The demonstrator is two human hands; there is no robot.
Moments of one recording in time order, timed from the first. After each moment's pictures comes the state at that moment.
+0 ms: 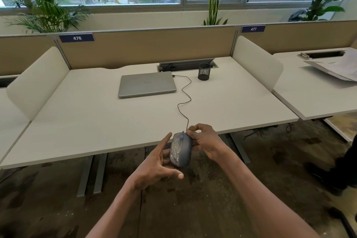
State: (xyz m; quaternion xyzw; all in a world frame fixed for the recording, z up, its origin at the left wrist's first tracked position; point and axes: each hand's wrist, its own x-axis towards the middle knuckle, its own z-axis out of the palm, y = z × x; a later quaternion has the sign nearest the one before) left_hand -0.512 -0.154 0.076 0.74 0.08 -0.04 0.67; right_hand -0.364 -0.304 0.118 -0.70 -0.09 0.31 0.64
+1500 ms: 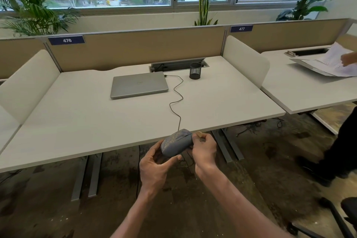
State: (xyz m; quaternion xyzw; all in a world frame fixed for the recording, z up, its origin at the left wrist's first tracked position) left_hand -0.522 -0.222 0.065 0.71 0.20 0.30 0.61; right_hand -0.414 -0.321 0.091 -0.66 0.10 0.10 0.74
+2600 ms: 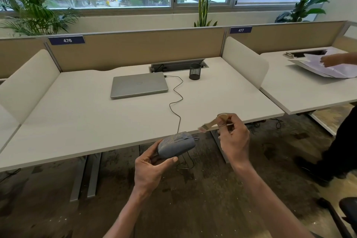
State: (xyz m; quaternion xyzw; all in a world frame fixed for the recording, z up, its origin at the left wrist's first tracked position) left_hand -0.538 -0.206 0.067 0.69 0.16 0.26 0.65; right_hand -0.397 -0.397 0.147 -0.79 -0.17 -0.15 0.57
